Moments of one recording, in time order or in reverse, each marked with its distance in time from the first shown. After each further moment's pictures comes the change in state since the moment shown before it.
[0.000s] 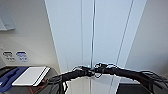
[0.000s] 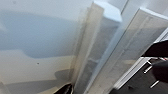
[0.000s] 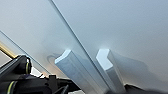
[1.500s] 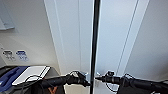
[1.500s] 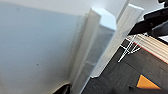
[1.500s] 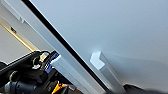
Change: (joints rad) left arm 0.058 -0.441 0.811 0.123 0.081 -0.015; right arm -0.118 -0.331 0.532 -0.015 0.156 -0.023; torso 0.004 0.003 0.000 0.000
